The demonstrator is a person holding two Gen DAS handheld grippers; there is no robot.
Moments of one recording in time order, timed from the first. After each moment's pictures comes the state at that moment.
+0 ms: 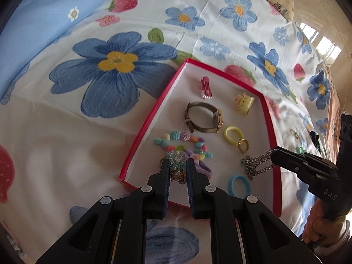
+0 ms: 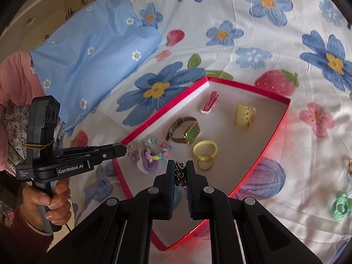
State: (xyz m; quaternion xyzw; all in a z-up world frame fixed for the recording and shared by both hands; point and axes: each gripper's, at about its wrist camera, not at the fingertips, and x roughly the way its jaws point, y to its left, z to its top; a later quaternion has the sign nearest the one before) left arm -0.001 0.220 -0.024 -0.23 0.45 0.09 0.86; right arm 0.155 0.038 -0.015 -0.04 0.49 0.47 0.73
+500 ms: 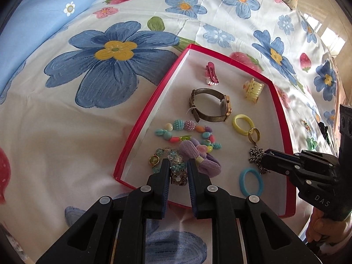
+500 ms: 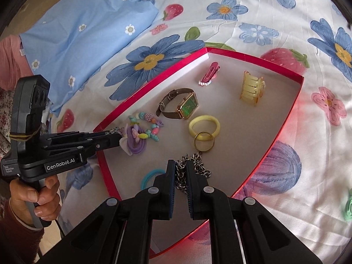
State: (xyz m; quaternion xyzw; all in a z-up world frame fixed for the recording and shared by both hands) left arm 0.011 0.213 -0.043 -0.22 0.47 0.10 0.85; right arm 0.149 0.056 -0.045 -0.10 0.53 0.46 0.71
